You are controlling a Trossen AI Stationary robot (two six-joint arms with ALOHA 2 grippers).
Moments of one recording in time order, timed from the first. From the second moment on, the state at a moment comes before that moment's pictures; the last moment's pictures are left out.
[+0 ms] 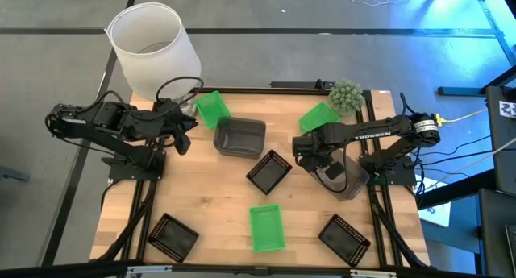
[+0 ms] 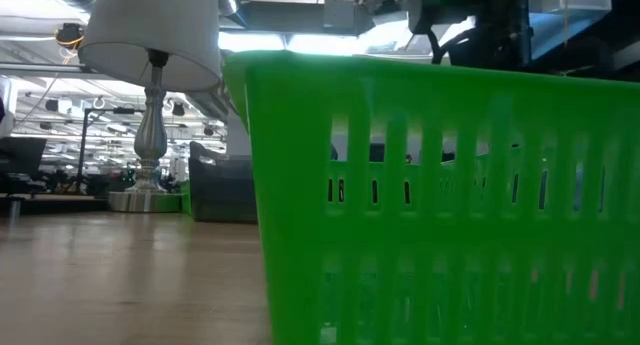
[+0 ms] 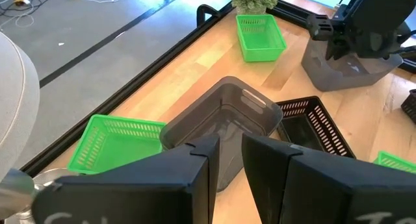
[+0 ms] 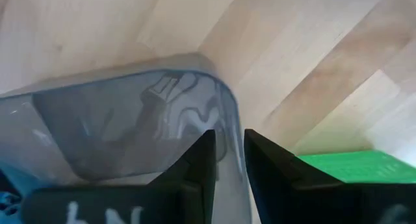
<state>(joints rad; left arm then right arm) -0.20 0.88 1.23 -0.99 -0.64 -0.55 0.02 1.56 1.15 -1.18 0.05 -0.63</state>
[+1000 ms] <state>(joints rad) -0.20 0.88 1.23 -0.99 -0.64 -0.55 0.02 1.56 0.93 -0.83 0.06 -0.63</state>
